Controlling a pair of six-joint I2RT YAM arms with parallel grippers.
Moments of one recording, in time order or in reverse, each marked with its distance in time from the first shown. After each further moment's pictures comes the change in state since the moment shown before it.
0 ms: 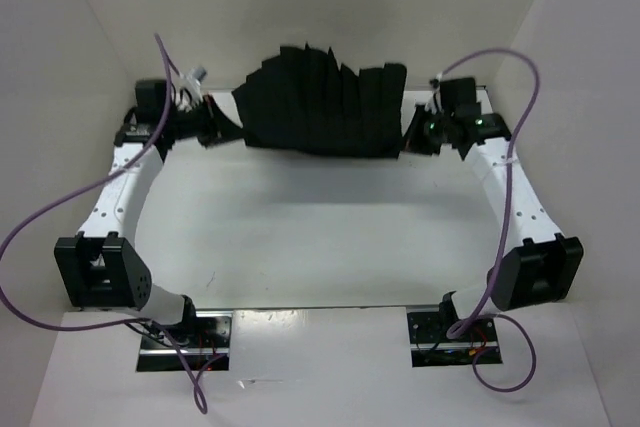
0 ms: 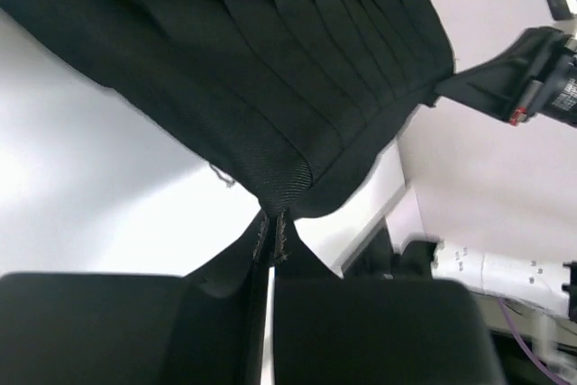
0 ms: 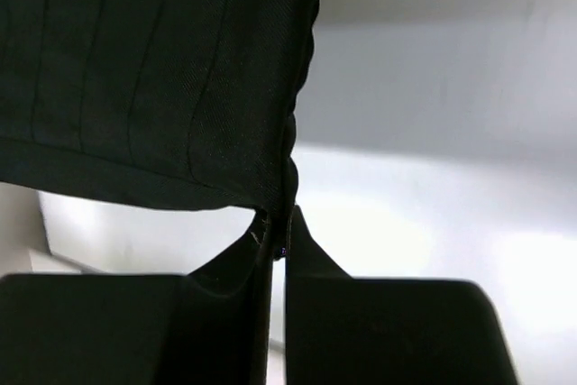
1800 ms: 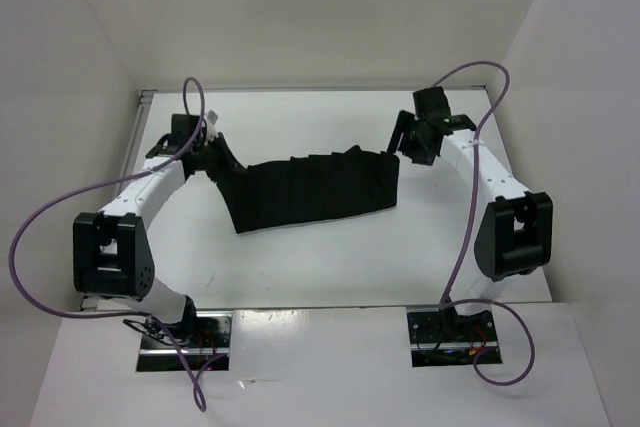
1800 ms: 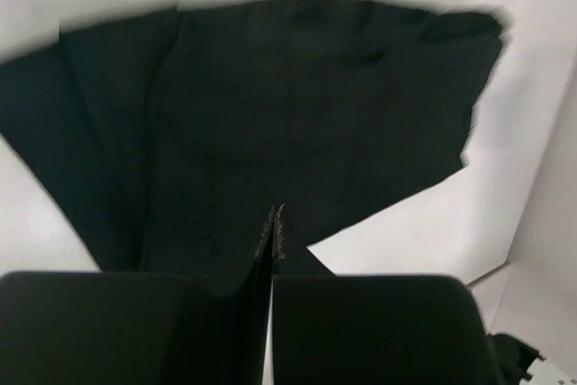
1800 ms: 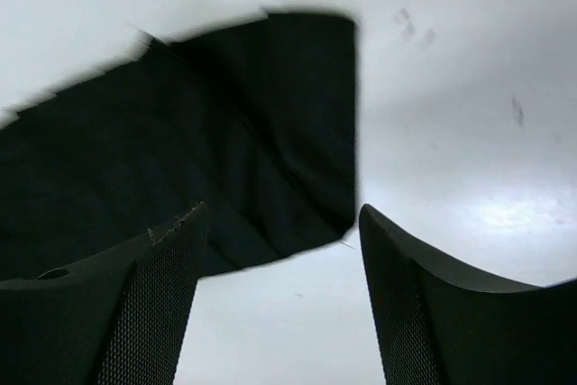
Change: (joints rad) left arm -0.069 0.036 -0.299 0.069 -0.436 -0.075; right arm 0.043 0.171 -0.146 0.182 0.287 0.095
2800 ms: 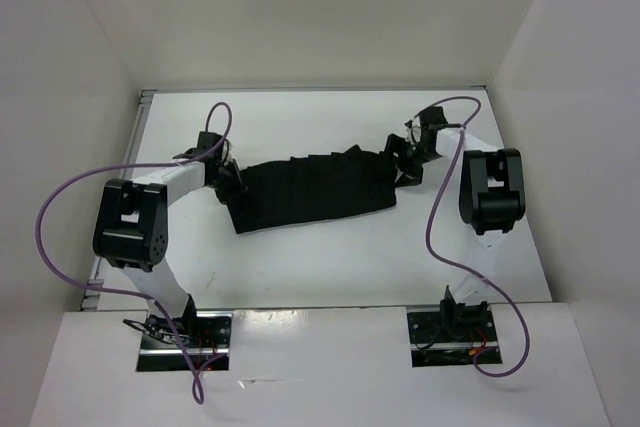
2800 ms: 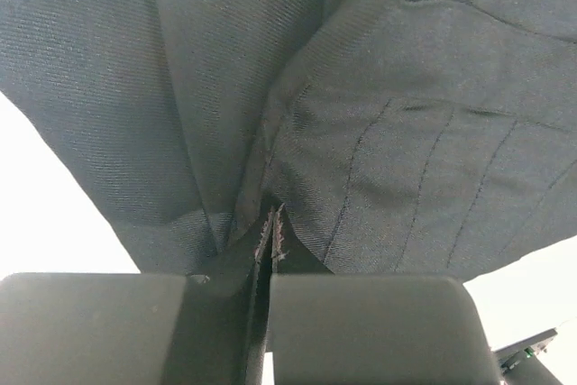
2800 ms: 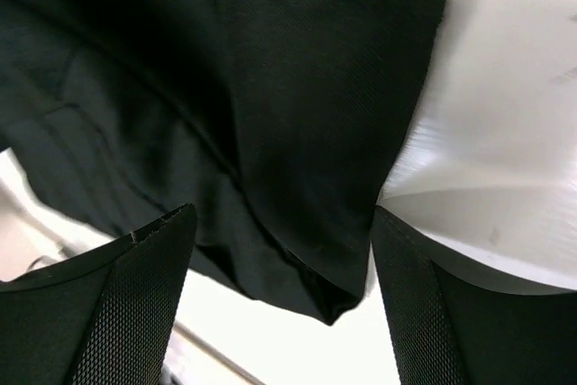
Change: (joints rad) left arm -0.072 0.220 -0.125 0.011 -0.155 0.023; right arm -0.141 0.392 -0.031 0.056 -0.513 -0.200
